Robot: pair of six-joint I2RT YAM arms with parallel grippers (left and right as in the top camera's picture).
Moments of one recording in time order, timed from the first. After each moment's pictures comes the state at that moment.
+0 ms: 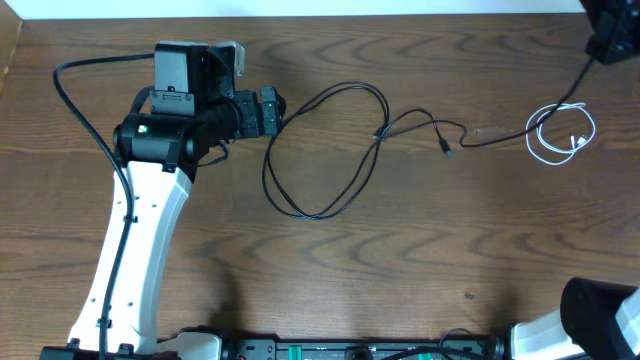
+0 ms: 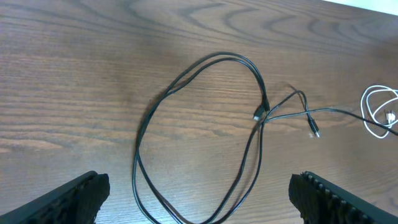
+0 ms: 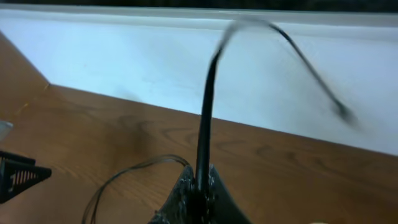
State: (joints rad) left arm -0.12 1.44 1.43 -0.86 0.28 -0.22; right arm -0.15 1.71 2.60 -1.36 -0.50 -0.06
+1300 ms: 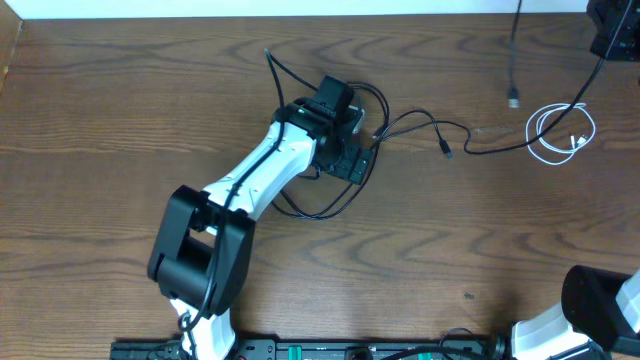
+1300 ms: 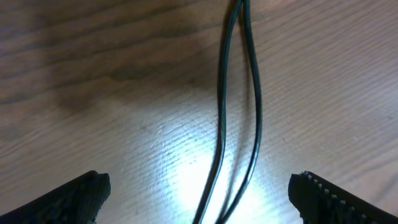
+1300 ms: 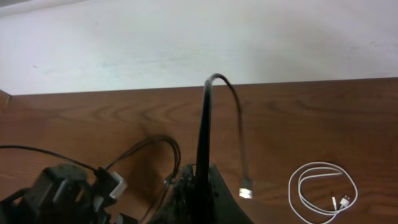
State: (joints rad) left arm -0.50 1.94 1.42 -0.75 0.19 -0.09; right arm -0.18 1.76 2.60 -1.45 -0.37 0.06
